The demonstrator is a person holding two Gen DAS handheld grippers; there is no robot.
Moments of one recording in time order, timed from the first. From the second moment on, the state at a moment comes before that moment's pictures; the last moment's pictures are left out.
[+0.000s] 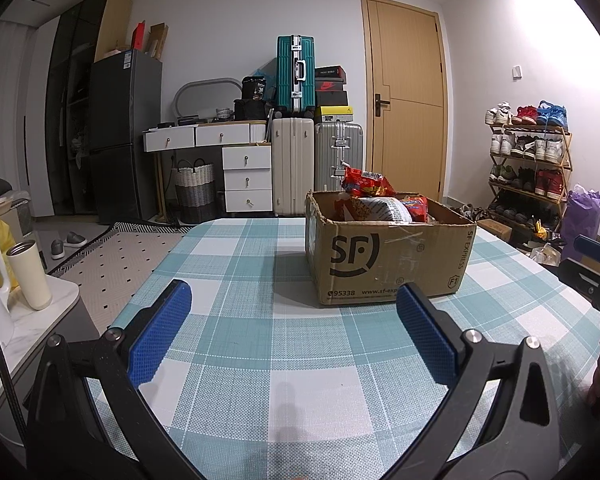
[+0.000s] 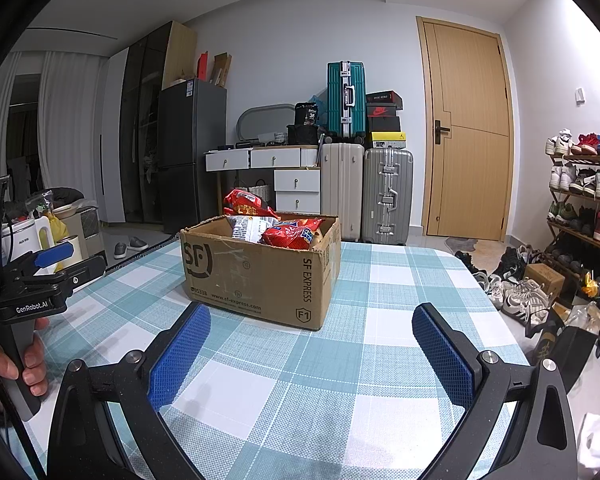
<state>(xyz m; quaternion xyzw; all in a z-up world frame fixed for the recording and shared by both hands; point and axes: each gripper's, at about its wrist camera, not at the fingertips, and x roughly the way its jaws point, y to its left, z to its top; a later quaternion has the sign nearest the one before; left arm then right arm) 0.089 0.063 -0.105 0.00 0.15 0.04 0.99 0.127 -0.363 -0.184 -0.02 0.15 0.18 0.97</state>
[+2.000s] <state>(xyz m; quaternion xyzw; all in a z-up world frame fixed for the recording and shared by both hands) 0.088 0.064 -0.107 0.00 0.15 0.05 0.99 0.127 -0.363 -0.185 -0.02 0.15 0.18 0.97</state>
